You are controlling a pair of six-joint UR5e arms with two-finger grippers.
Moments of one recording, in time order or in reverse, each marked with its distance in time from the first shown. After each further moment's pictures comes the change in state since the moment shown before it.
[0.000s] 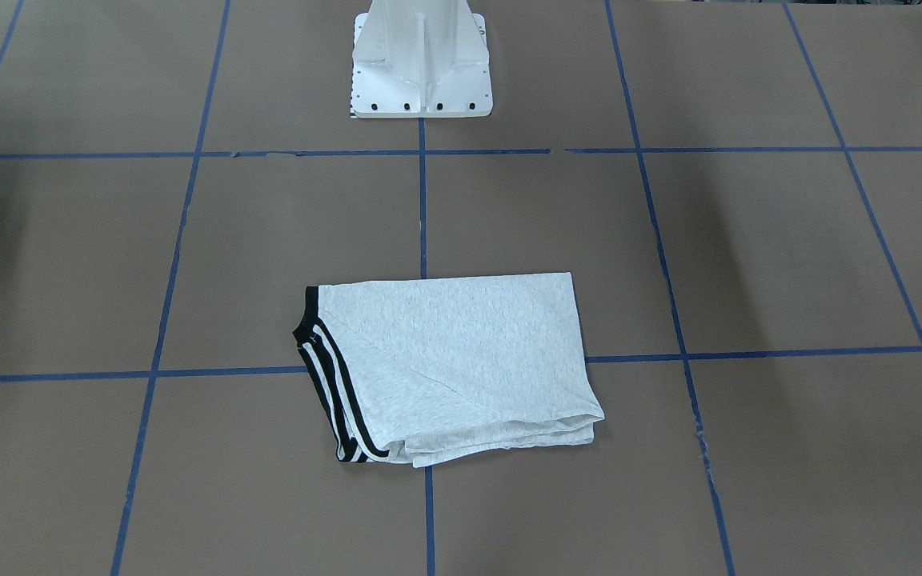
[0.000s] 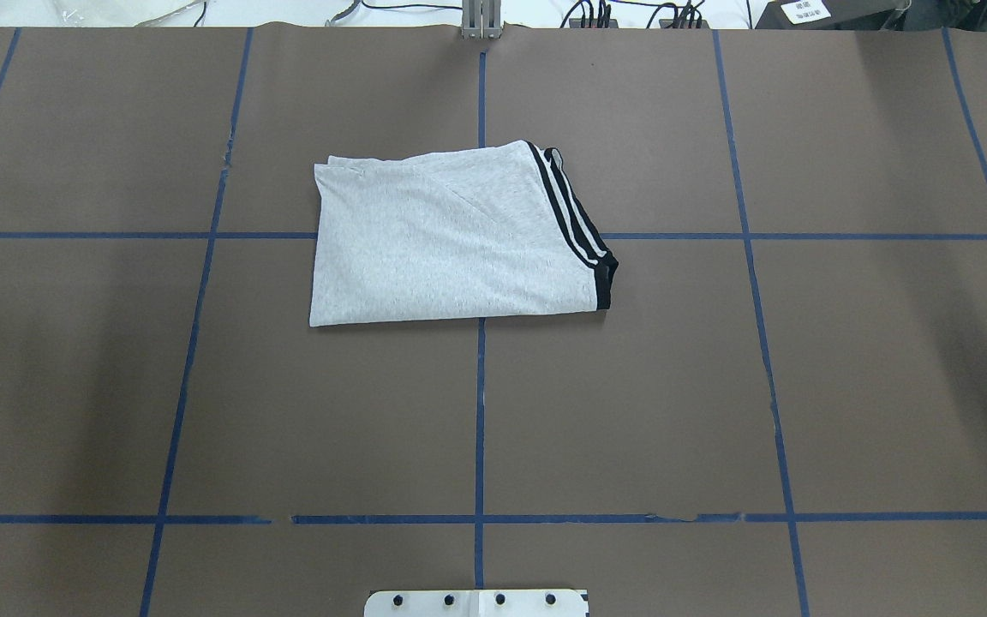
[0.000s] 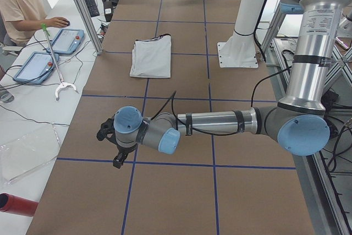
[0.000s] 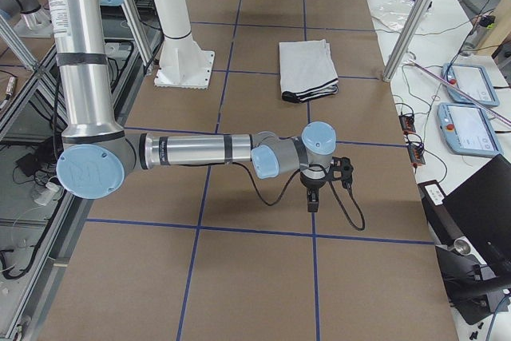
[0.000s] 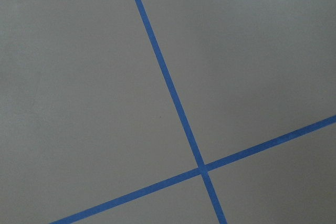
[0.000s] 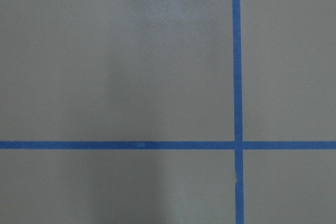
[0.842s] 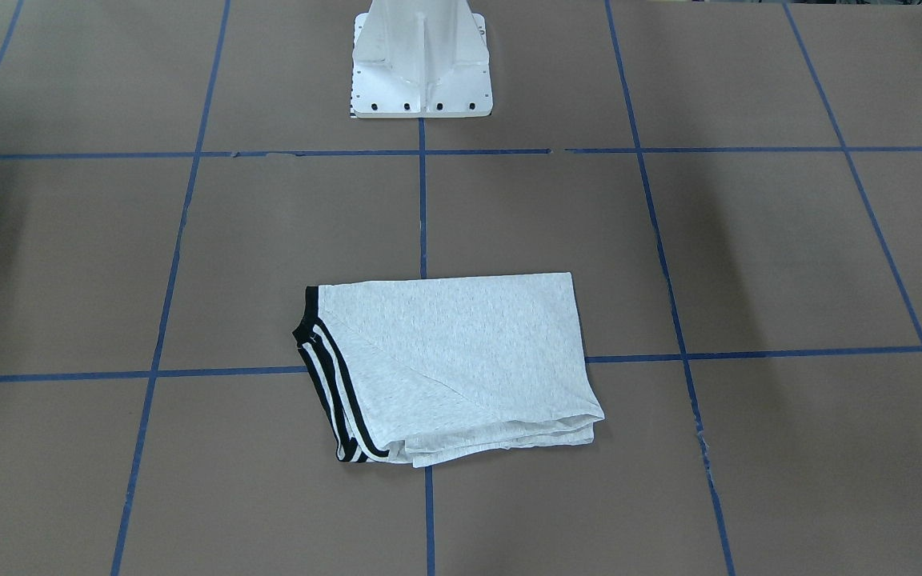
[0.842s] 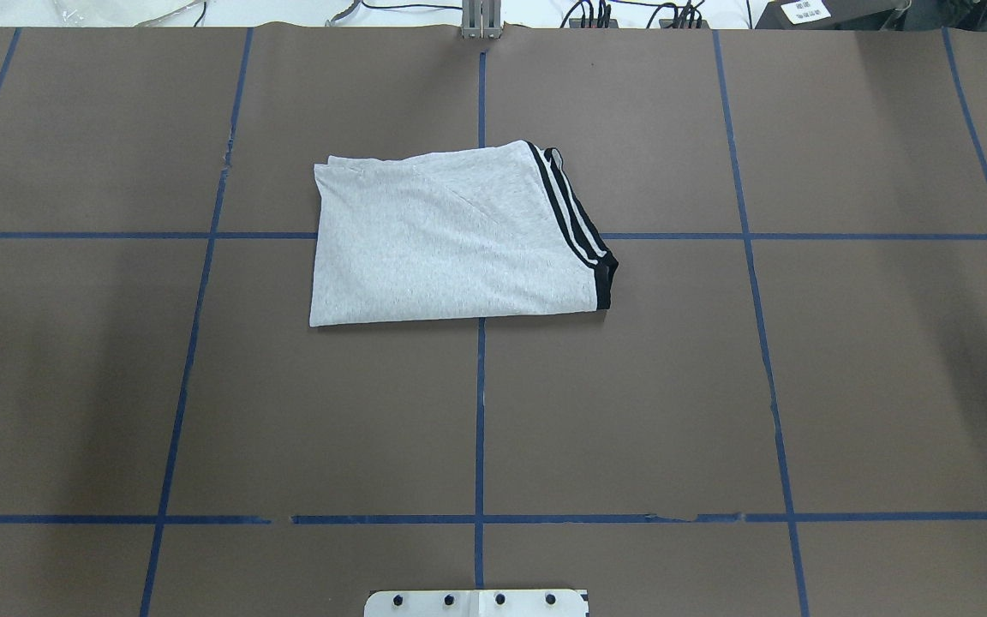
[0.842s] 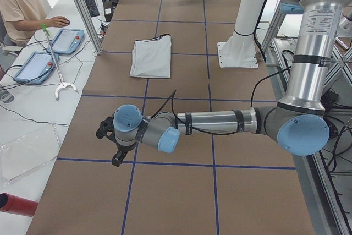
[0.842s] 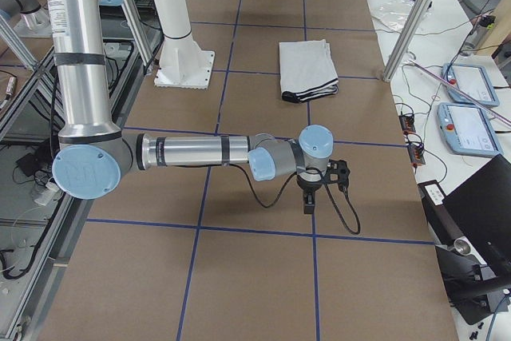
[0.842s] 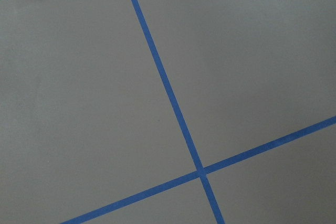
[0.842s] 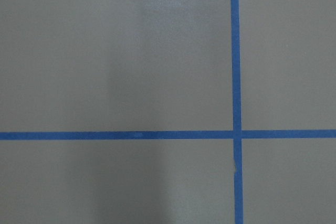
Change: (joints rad) left arm 0.000 -0.003 -0.009 -0.005 0.000 0.001; right arm 0.000 -0.018 0.004 -0.002 0.013 -0.003
